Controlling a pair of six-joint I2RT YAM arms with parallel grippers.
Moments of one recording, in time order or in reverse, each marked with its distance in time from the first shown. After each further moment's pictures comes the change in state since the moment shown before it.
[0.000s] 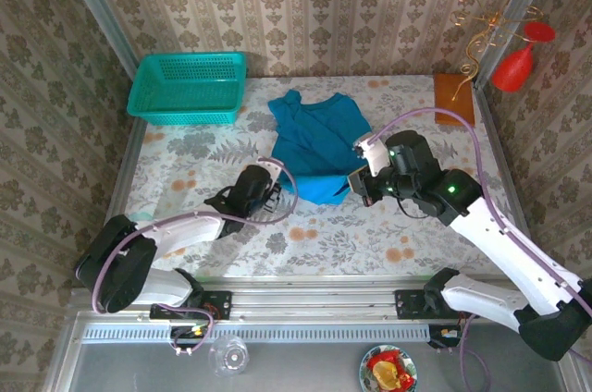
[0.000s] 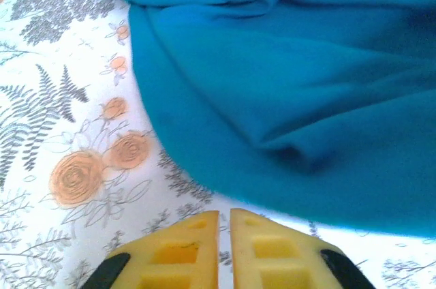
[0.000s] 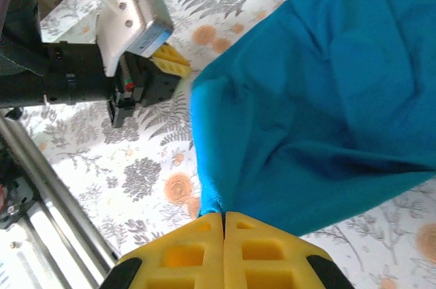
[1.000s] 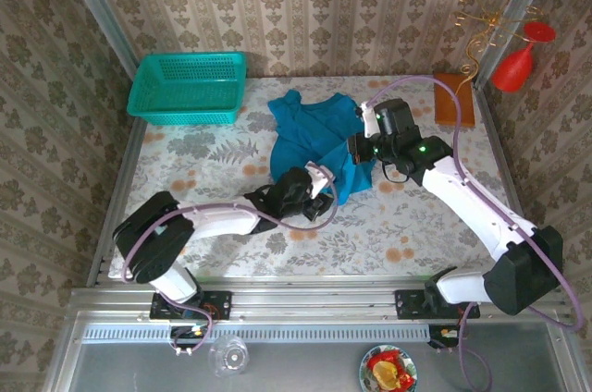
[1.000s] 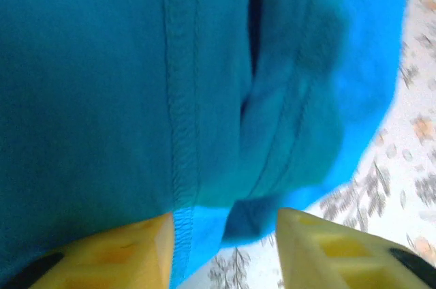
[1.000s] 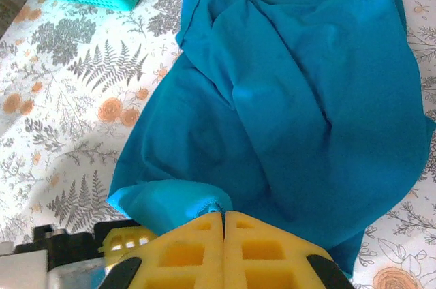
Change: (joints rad) left arm -0.230 0.276 0.229 0.111 0.171 -0.032; right arm -0.150 0.307 0.106 0.199 0.078 0.143
